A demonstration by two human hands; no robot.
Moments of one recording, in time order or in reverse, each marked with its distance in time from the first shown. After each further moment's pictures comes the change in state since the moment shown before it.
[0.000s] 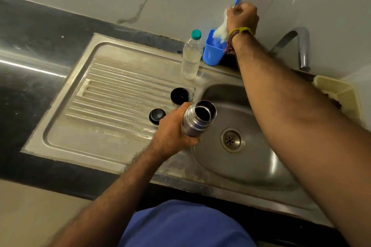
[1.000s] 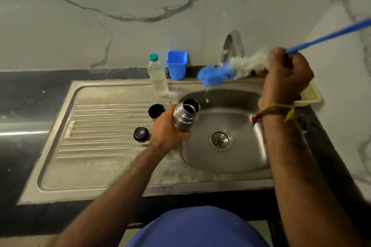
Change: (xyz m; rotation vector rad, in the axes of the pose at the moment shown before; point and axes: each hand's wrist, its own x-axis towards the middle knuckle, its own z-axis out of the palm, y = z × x) left_hand 0.019 0.030 0.025 0.173 0.011 0.025; right_hand -0.171 0.071 -0.225 0.493 0.668 -0.001
